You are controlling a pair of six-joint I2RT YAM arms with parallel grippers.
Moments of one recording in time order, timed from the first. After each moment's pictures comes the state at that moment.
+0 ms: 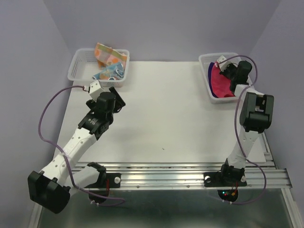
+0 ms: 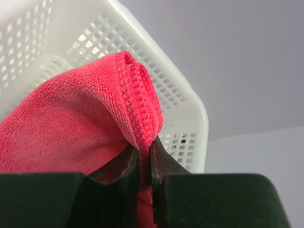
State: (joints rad) left arm -0.45 0.99 0.87 -0.41 -0.57 -0.70; right arm -0.21 2.05 1.41 0.41 -0.43 -0.95
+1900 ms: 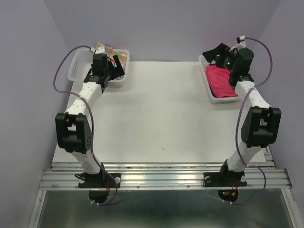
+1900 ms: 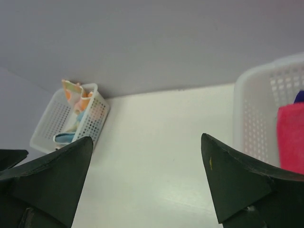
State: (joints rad) left arm -0.13 1.65 1.39 -0.22 -0.07 -0.42; right arm -0.08 1.77 1.46 0.29 -0.50 0.53
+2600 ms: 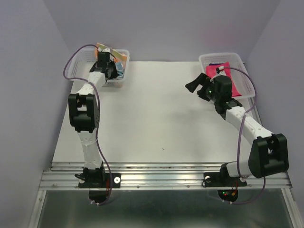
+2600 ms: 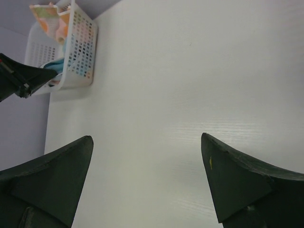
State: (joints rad) left arm -0.07 2.10 1.76 -0.34 0.02 -0.29; right arm 0.20 1.38 0.95 0.08 -0.21 0.69
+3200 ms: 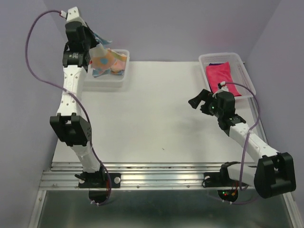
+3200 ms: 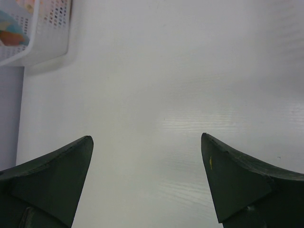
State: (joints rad) left arm -0.01 1.87 2.03 -0.39 -0.07 -0.31; right arm 0.20 1.18 0.70 0.06 -0.20 0.64
